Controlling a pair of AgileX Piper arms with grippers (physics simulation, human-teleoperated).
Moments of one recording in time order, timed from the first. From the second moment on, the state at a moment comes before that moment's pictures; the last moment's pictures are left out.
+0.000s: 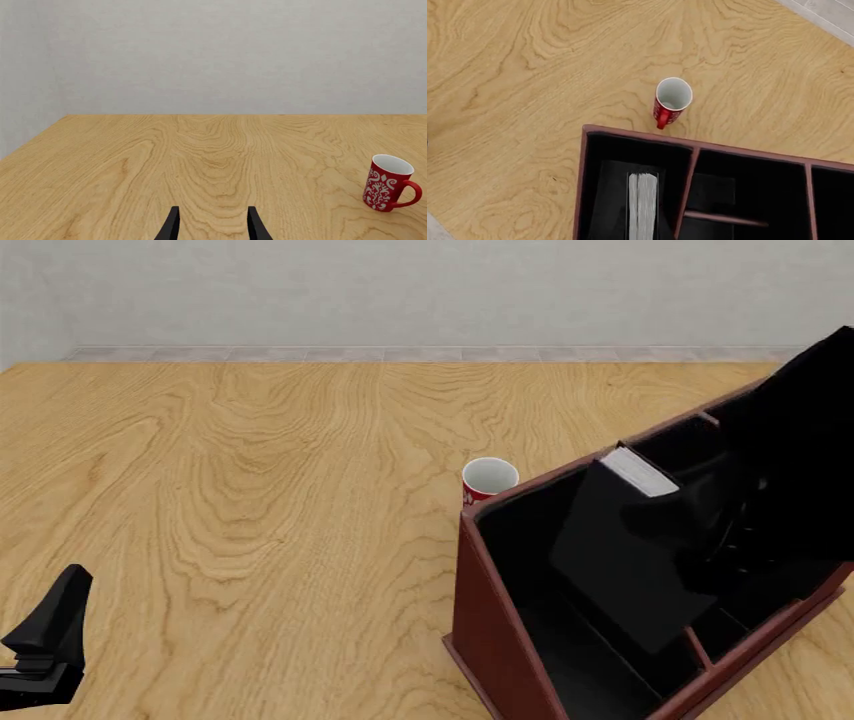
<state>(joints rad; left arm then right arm) 0.00 0.01 0.00 0.00 0.00 0.61 0.85 -0.94 0.89 -0.09</state>
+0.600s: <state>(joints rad) 0.00 0.01 0.00 0.00 0.00 0.62 0.88 -0.86 0.82 -0.06</state>
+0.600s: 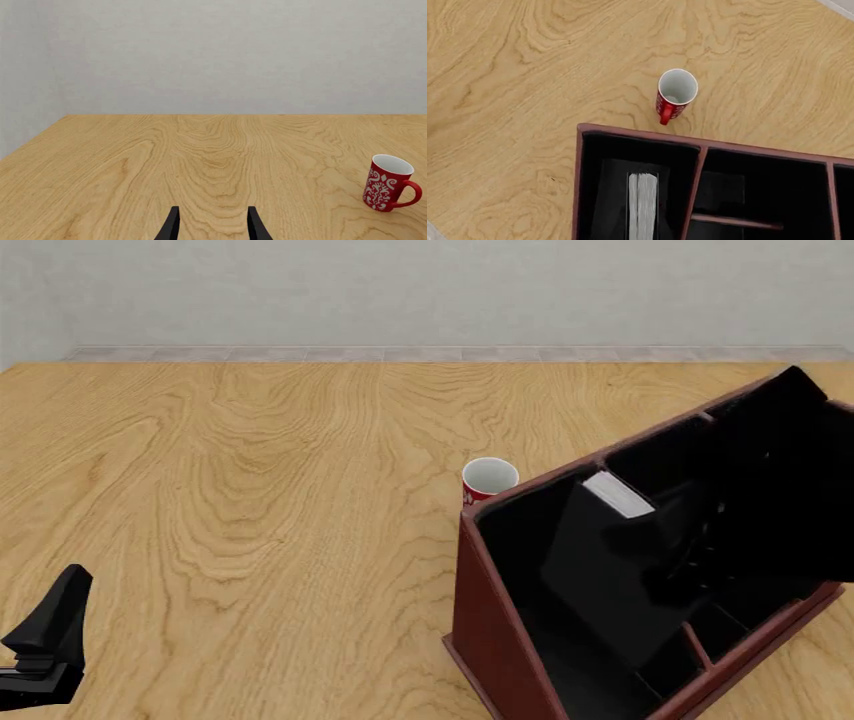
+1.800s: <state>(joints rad) 0.00 0.01 0.00 0.00 0.00 0.61 0.90 -0.74 0.71 -0.02</state>
